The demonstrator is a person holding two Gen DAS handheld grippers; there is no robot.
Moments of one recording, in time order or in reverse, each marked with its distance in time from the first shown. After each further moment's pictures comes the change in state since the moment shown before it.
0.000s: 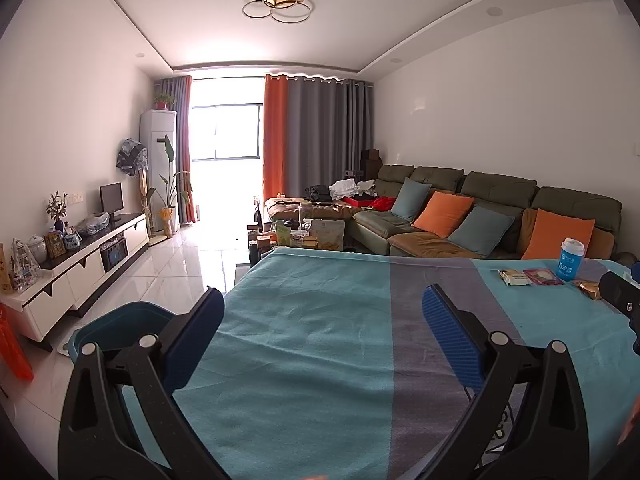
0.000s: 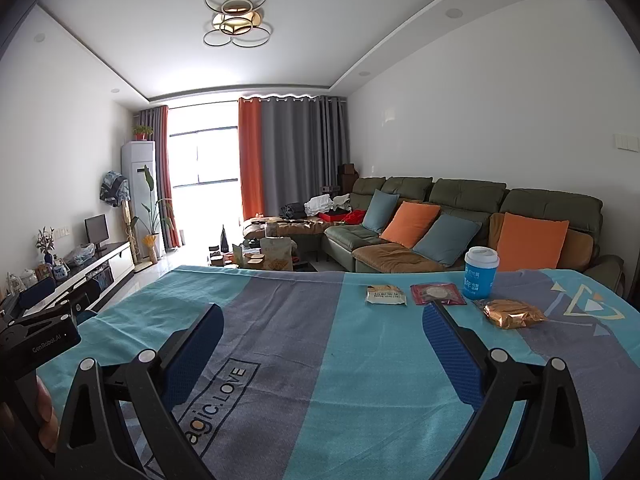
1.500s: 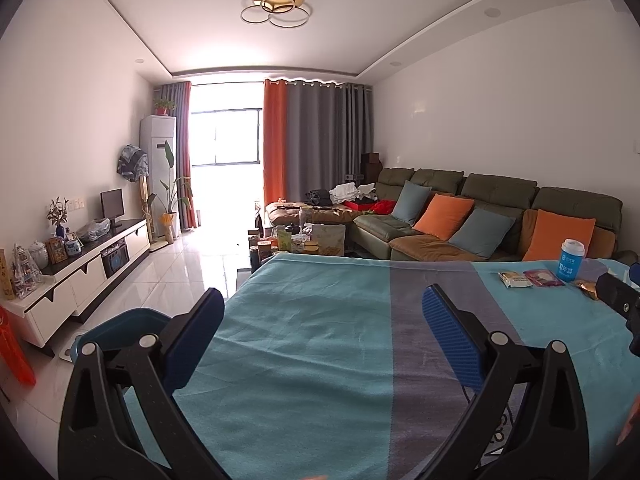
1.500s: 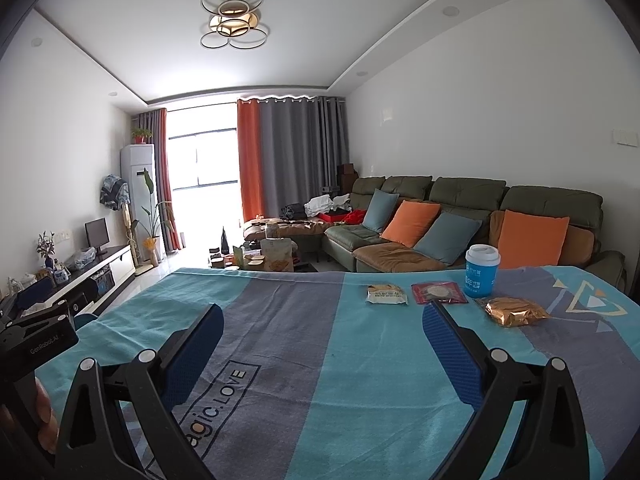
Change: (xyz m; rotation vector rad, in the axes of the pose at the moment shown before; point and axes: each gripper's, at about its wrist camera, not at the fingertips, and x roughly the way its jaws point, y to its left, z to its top) left arm -0.001 0.003 0.004 0.006 -0.016 -0.006; right arm 0.001 0.001 0.001 0.015 0.003 0.002
